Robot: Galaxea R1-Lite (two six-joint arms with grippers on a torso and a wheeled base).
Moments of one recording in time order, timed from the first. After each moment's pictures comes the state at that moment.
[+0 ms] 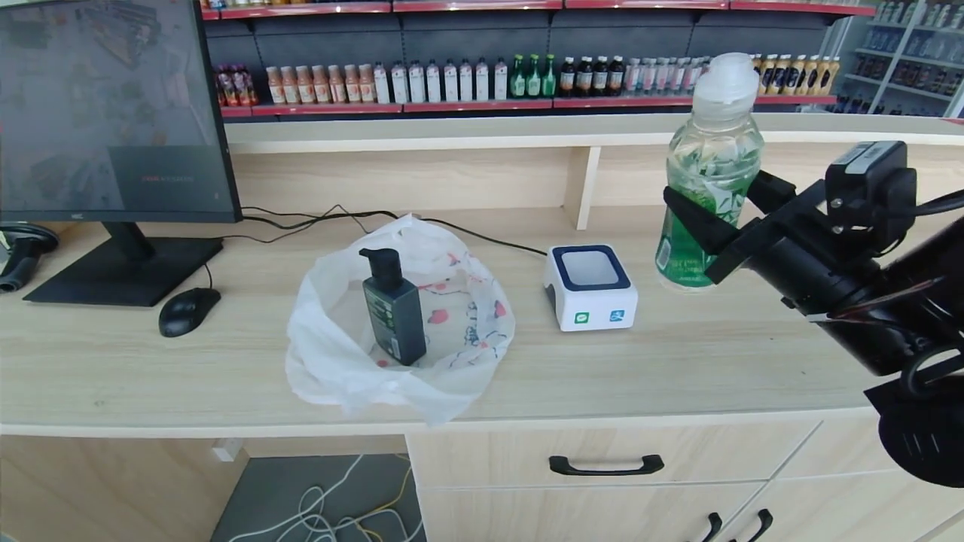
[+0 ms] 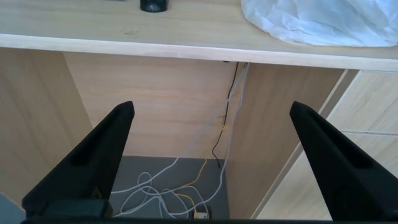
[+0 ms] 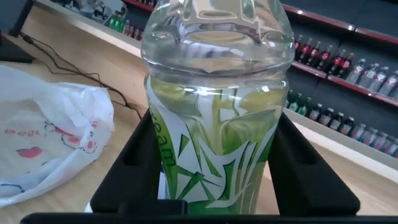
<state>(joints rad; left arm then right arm) 0.00 0.00 0.00 0.00 0.00 0.00 0.28 1.75 -0.66 -1.57 0.31 -0.33</state>
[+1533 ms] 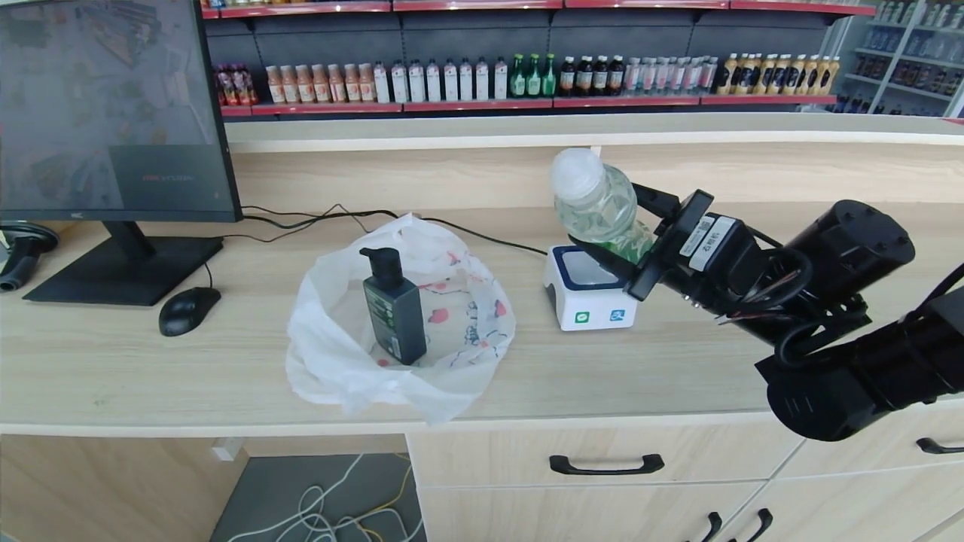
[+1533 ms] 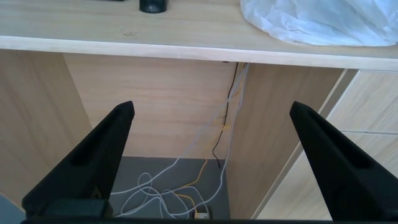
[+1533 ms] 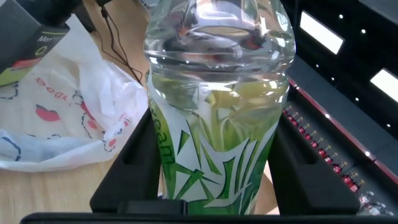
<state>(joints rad) 0.00 0.00 0.00 -0.01 0.00 0.01 0.36 1.96 -0.87 -1.57 0.64 -0.76</state>
